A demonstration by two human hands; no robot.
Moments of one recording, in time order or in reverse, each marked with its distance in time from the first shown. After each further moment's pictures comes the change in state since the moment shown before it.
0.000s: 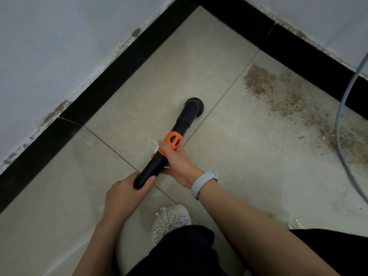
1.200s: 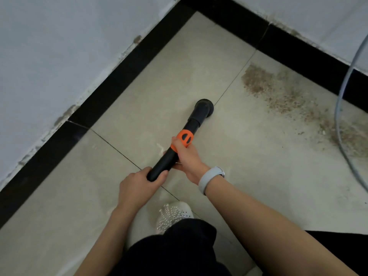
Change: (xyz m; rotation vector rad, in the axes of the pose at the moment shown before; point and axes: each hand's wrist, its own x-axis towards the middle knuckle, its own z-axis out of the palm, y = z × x) left_hand 0.008 0.015 0.010 0.144 0.023 0.087; right_hand 0.004 0.001 -0.019 0.016 0.123 -0.052
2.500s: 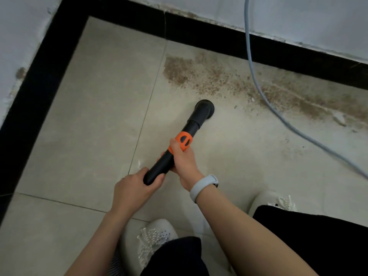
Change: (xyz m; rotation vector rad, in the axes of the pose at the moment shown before) left_hand 0.039 0.107 0.028 0.137 -0.189 0.421; right_hand -0.021 -0.020 -0.103 0.368 0.393 -0.154
